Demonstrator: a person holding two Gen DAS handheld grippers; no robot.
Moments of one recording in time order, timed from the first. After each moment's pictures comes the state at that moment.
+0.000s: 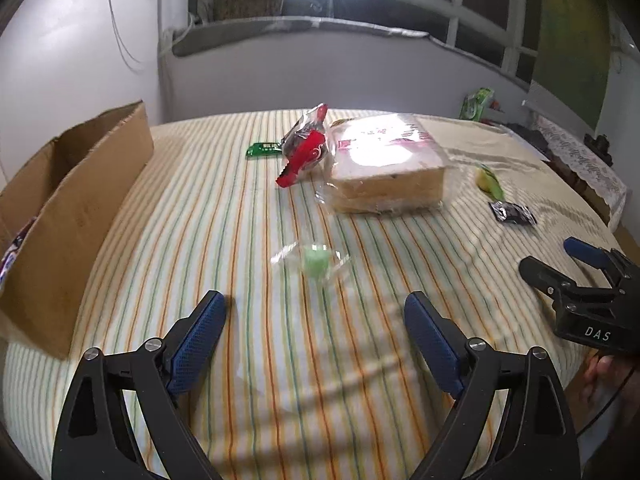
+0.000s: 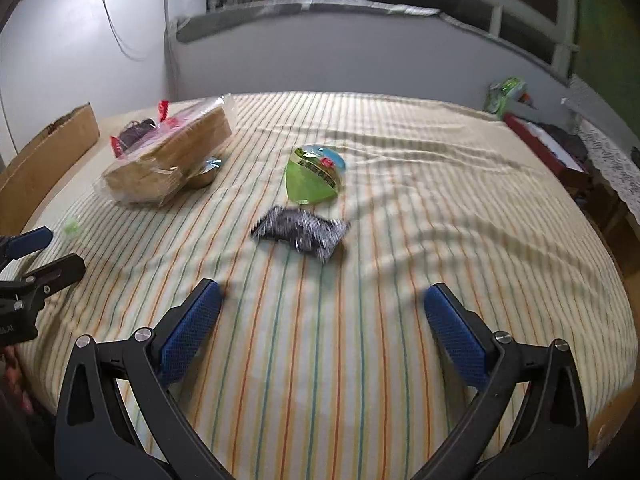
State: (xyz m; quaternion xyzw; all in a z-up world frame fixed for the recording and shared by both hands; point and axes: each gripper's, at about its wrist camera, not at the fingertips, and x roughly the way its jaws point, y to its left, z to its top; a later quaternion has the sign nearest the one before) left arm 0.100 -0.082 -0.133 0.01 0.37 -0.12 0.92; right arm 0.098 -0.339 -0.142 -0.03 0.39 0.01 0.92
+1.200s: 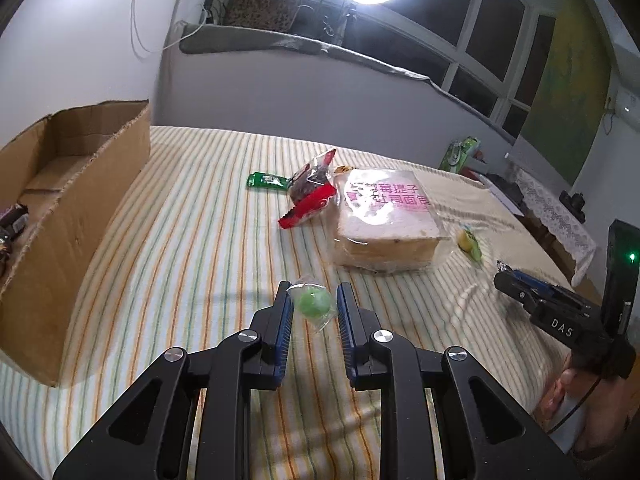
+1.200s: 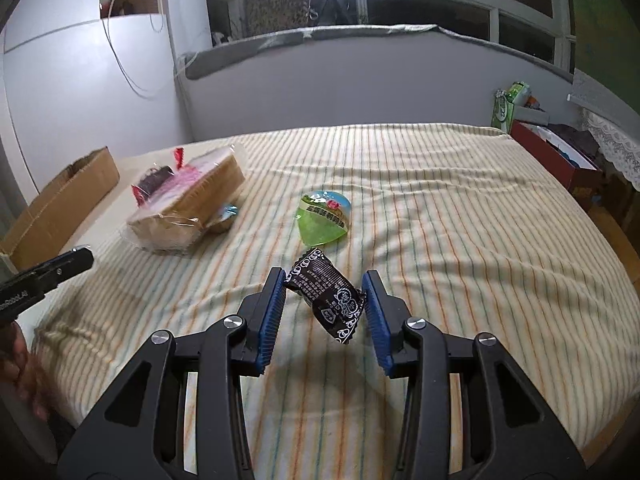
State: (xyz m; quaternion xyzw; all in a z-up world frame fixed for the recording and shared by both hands) left arm 0.106 -0.045 -0.117 -0.09 0.34 -0.16 0.92; right arm 0.086 -0.346 -0.122 0.03 0.33 0.04 0.94
